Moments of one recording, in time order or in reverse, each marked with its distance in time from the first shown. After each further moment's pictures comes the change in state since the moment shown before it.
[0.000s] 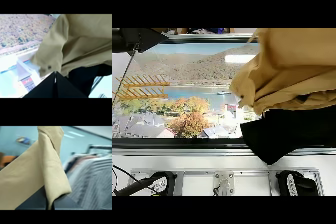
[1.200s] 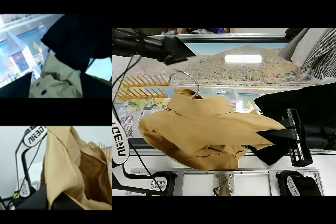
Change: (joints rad) left arm -0.071 -0.269 0.093 -0.003 -0.087 -0.061; right arm 0.221 -0.154 -0.193 0.529 1.329 0.093
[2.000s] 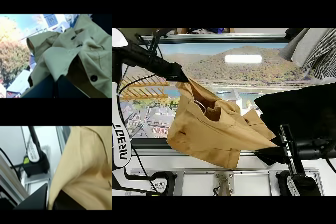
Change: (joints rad) left arm -0.109 -0.009 -0.056 0.369 -0.181 0.050; right arm -0.001 0.032 -0.027 -0.178 0.192 0.029
